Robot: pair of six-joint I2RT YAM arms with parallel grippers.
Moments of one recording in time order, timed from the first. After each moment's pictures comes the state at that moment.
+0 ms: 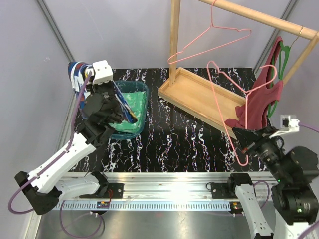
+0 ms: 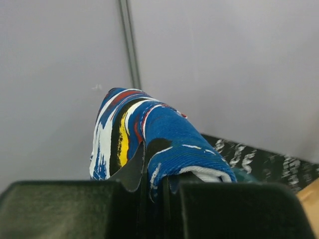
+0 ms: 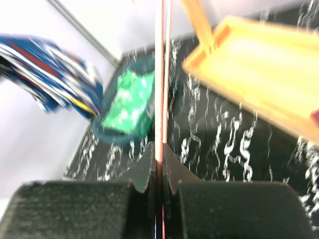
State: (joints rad) left arm -0.79 1.05 1.16 0.37 -1.17 0.48; right arm 0.03 0.43 1.24 -0.91 -0.36 0.51
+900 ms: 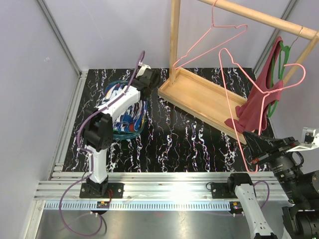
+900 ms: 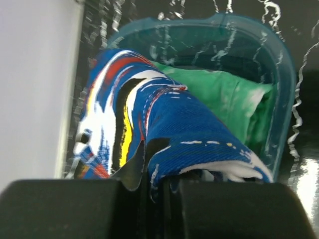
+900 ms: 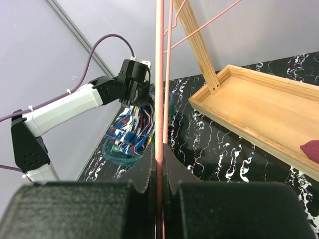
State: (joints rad) left arm -0.53 1.99 1.71 -0.64 -0.82 -0.16; right arm 0.03 0.43 1.49 -0.97 -0.30 0.50
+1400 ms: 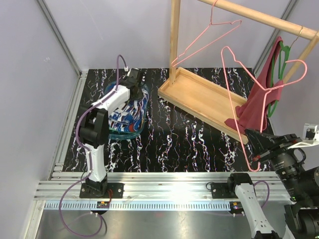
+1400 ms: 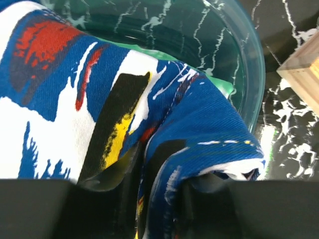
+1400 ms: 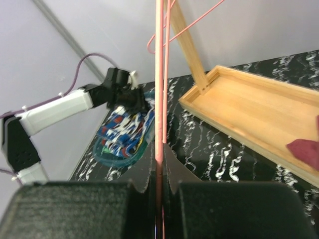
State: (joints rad) left arm -0.37 2.02 1.64 -0.56 -0.31 -0.42; right arm 0.03 0.46 1.53 -1.00 -0.29 0.48
